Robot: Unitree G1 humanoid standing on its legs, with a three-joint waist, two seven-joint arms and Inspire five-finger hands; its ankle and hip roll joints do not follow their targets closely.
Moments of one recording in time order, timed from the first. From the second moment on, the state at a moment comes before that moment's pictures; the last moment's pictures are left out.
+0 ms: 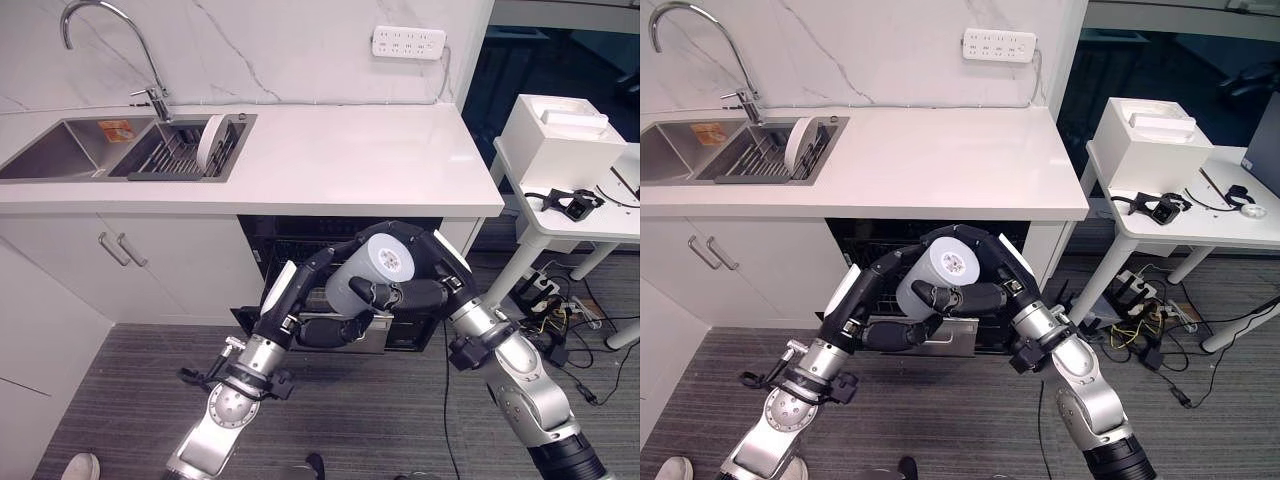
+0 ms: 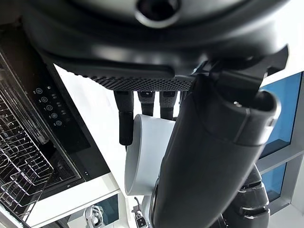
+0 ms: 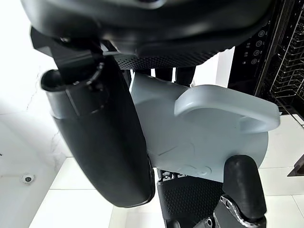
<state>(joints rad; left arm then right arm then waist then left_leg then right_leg) 0.05 0.42 -0.30 -0.14 -0.02 -0.36 0.04 -0.12 -0.44 0.20 -0.20 0.57 -0.06 0.26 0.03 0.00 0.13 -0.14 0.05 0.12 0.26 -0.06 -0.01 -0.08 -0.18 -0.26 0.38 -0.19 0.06</state>
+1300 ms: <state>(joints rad) 0.01 0.44 -0.28 -0.25 -0.23 -0.26 -0.08 -0.10 -0.44 0.19 -0.24 0.57 -0.15 0.24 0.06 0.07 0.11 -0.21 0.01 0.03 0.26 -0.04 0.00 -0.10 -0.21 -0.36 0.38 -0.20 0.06</state>
